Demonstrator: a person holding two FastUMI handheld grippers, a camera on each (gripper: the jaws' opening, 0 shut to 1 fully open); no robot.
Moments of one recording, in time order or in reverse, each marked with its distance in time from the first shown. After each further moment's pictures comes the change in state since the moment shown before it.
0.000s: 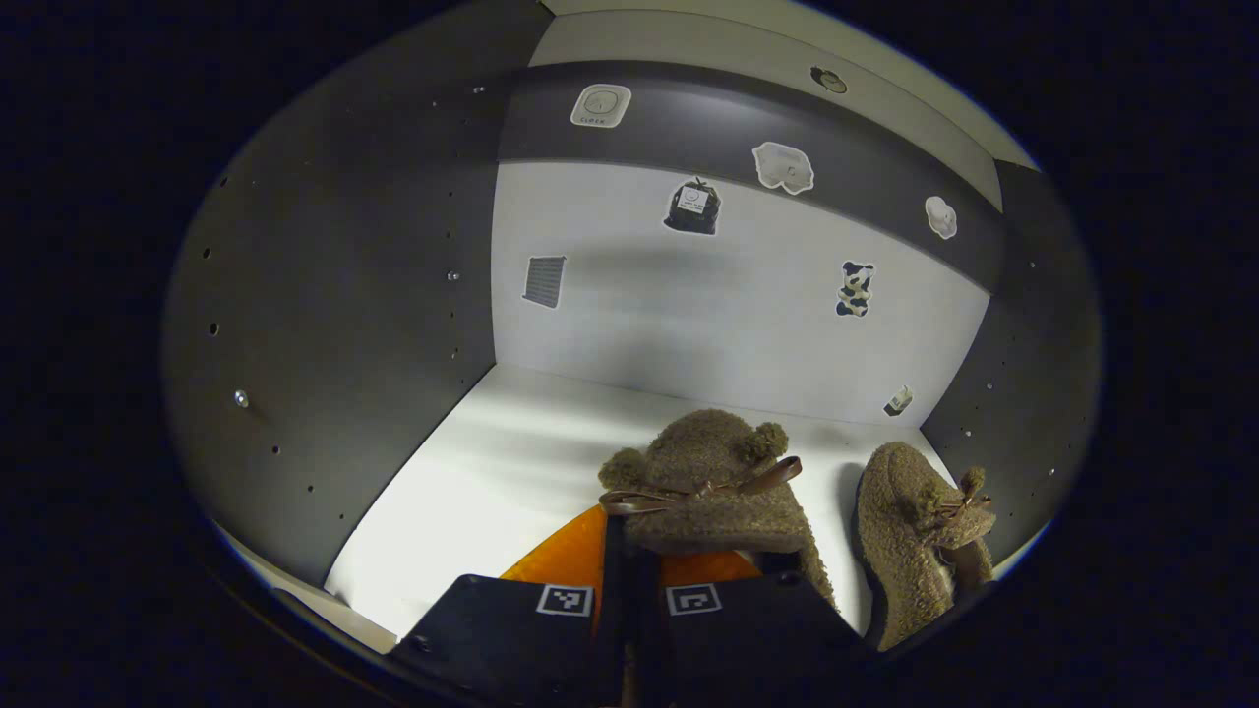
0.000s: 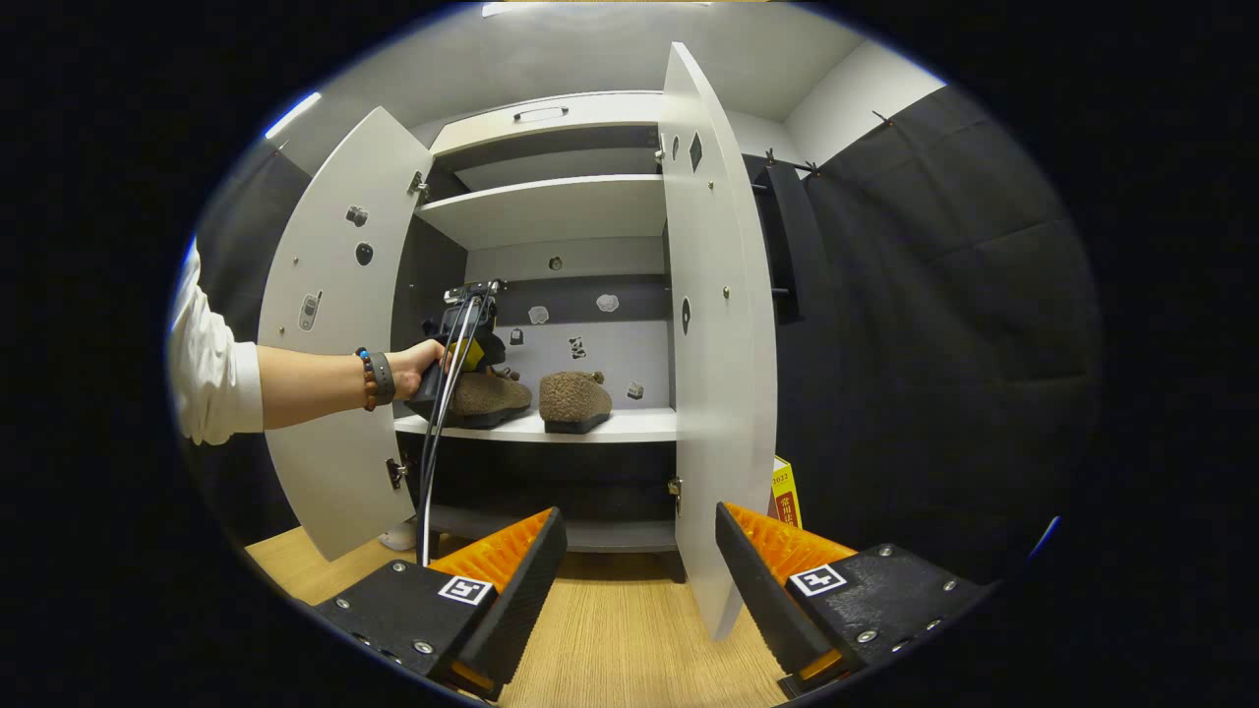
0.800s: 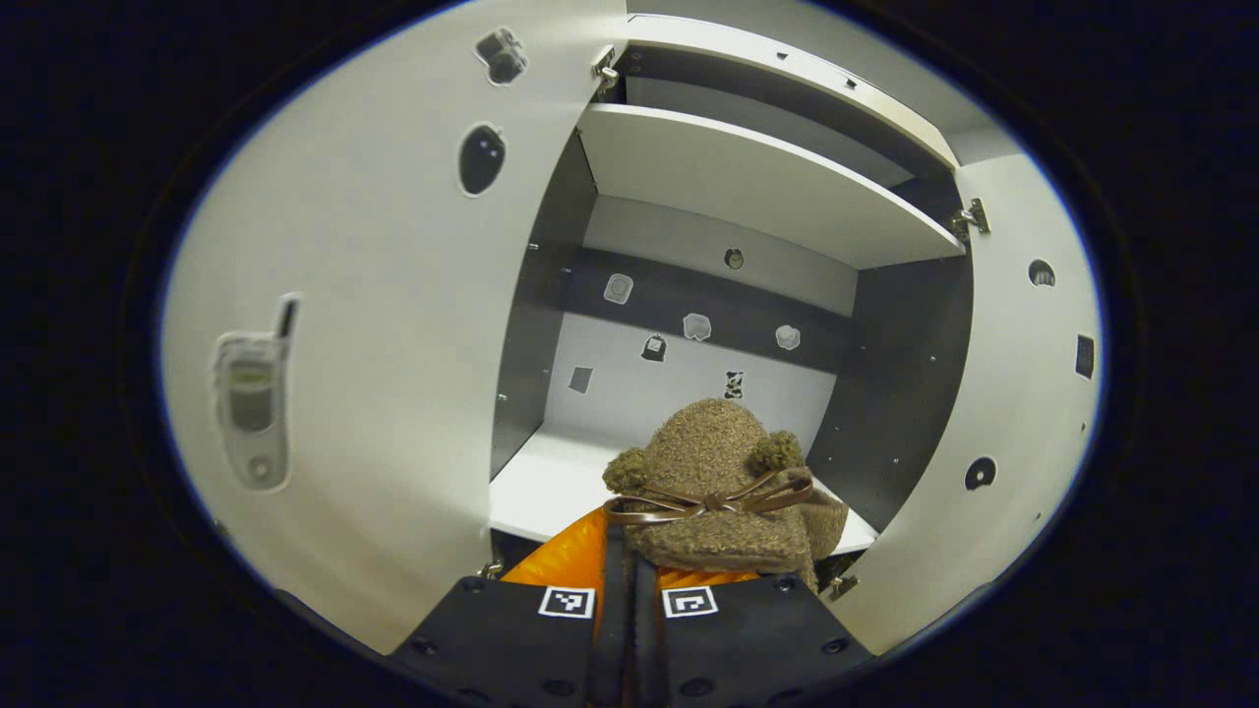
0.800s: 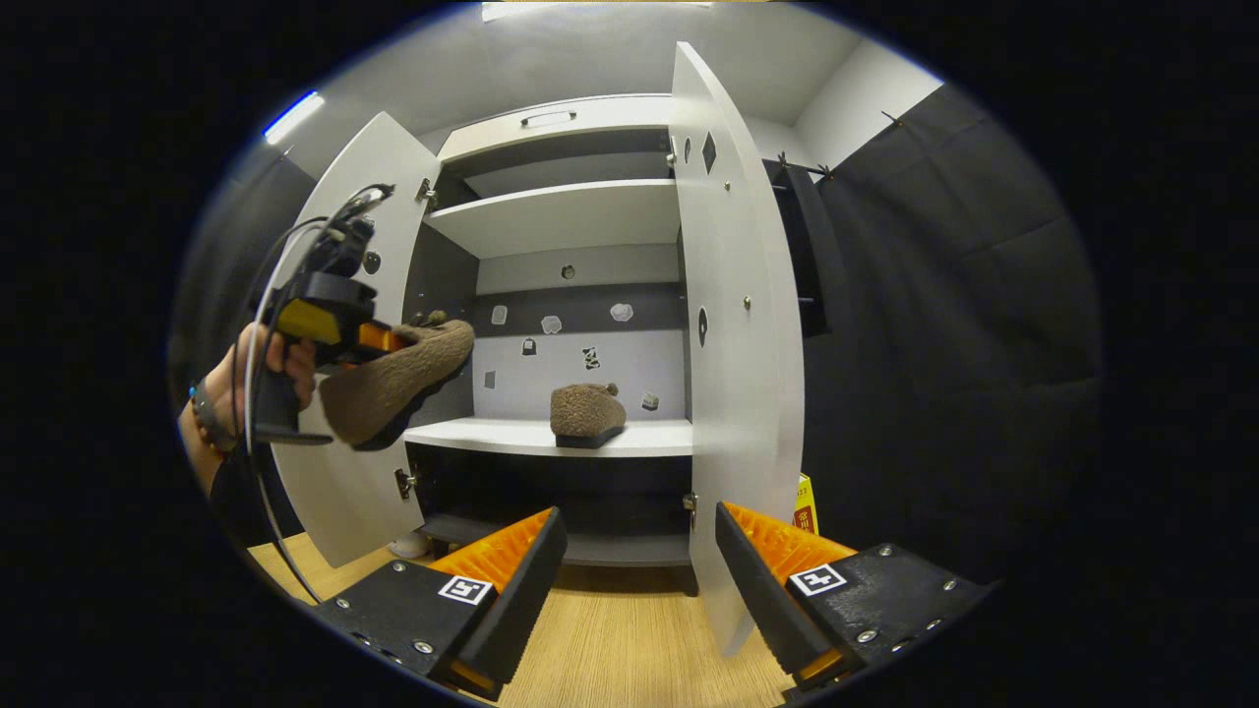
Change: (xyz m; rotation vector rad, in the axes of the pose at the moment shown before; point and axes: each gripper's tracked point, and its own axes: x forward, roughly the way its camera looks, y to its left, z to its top) left arm -0.227 0.023 -0.005 -0.070 -0.361 -0.134; right arm 0.018 0.002 0.019 0.003 -0.030 0.062
